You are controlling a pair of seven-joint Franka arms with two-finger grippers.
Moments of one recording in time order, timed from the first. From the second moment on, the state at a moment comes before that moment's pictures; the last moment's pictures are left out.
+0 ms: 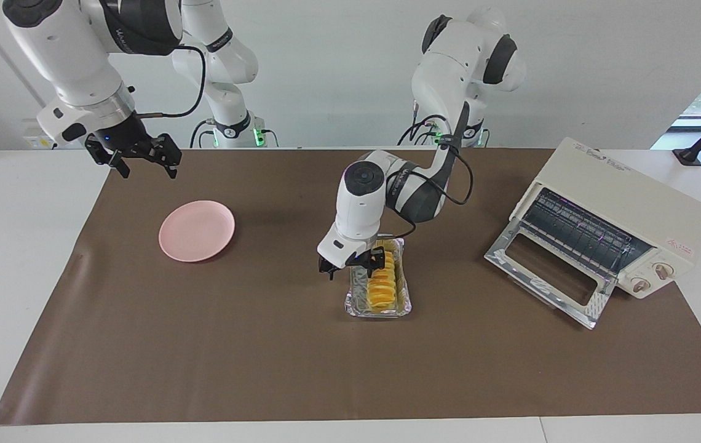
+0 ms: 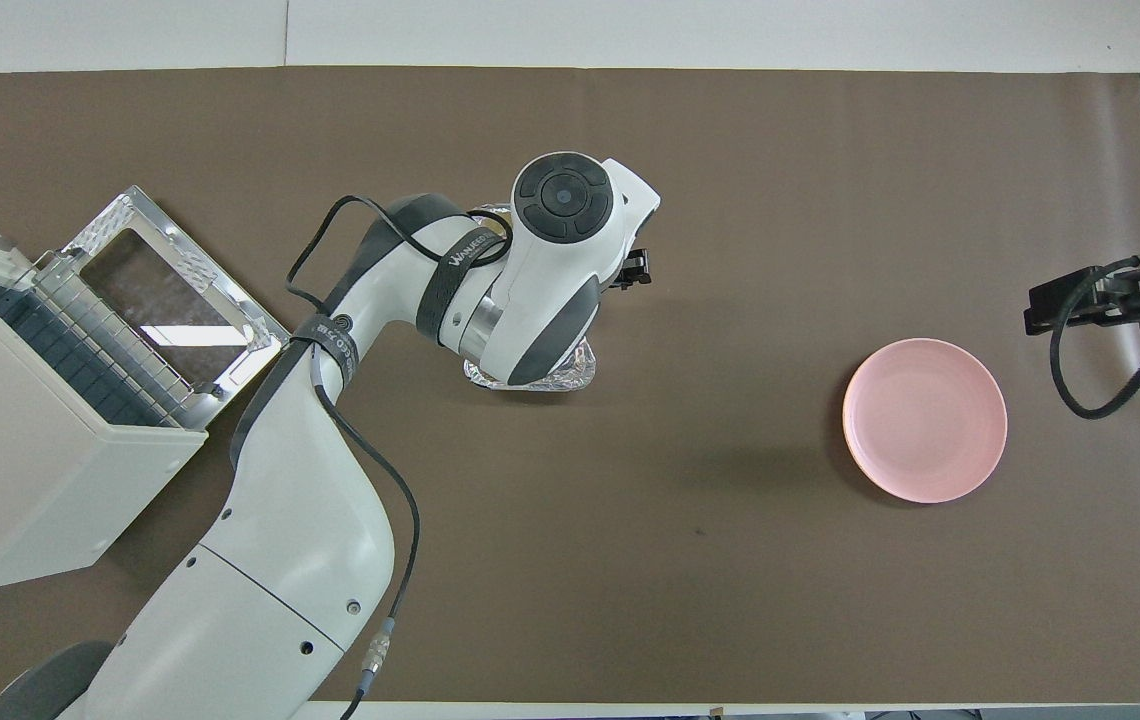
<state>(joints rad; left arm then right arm) -0.64 0.71 -0.05 -1.28 0.01 2.07 -0.69 -0.15 -0.02 0.13 -1.66 -0.01 1.57 0.00</state>
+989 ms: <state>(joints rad) -0.66 0.71 -0.05 -1.32 0.00 2.07 -0.77 -0.15 -0.03 0.13 -1.66 -0.01 1.57 -0.01</state>
